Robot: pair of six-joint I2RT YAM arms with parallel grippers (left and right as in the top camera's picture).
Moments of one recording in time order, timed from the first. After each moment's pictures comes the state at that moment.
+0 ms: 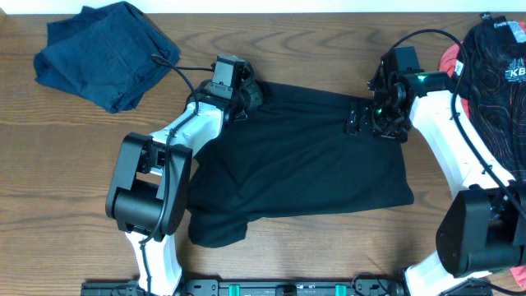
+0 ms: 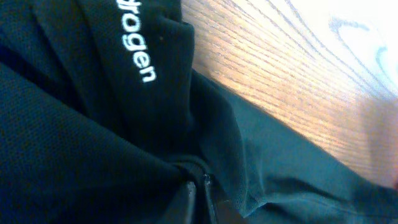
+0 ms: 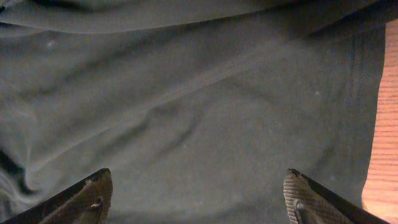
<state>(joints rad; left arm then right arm) -0.31 2.02 1.26 -0.10 0.21 -0.74 0.13 1.76 1.39 -1.04 -0.19 0.27</state>
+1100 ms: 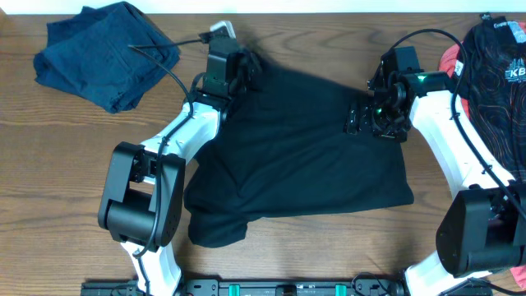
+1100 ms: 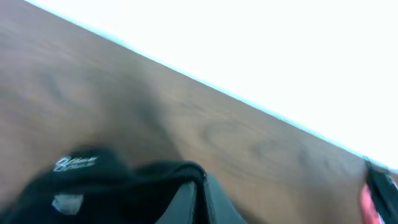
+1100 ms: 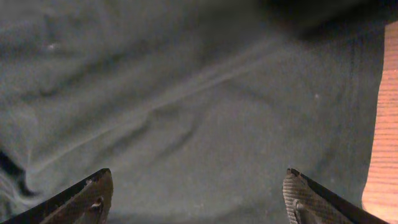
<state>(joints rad) -0.31 1.95 1.26 0.29 -0.04 -0.67 0.13 1.76 1.39 -1.03 -0.19 0.27</state>
